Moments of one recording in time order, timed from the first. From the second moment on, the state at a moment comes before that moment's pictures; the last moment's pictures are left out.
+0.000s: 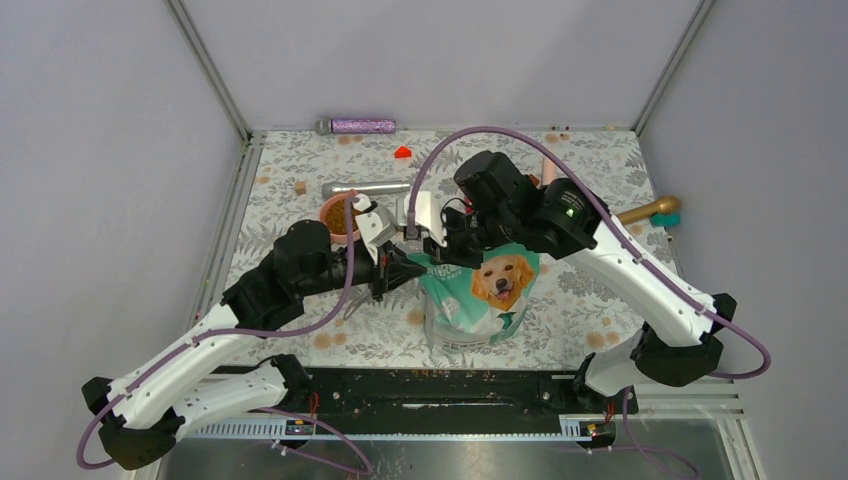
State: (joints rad) left arm -0.87 0.84 0.99 -0.34 0.35 -0.11; right arm 1.00 1.50 1.90 -1.18 -0.33 -0.50
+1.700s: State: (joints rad) left arm -0.88 0.83 0.99 -0.34 0.37 -0.08; right arm 0.90 1.51 2.10 -1.56 -0.20 -0.89
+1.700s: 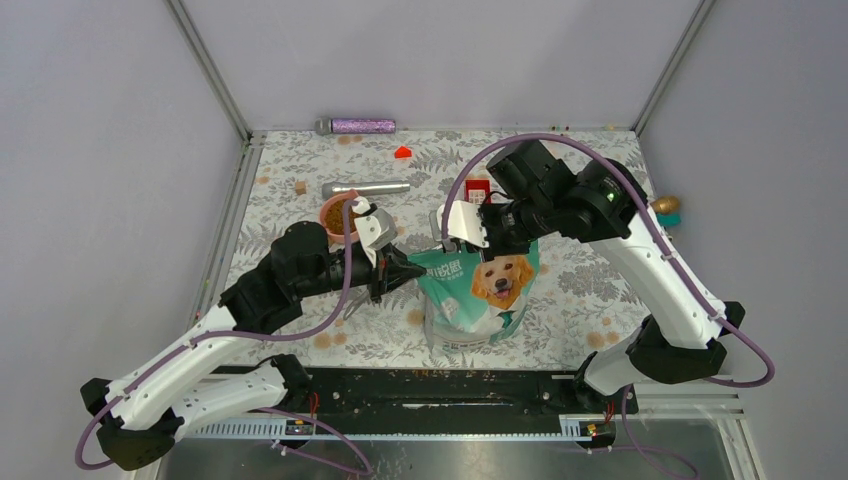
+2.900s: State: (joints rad) left arm -0.88 0.81 0.99 -0.36 0.37 -0.05; right arm 0.77 1.44 2.07 -1.61 -0.09 -0.98
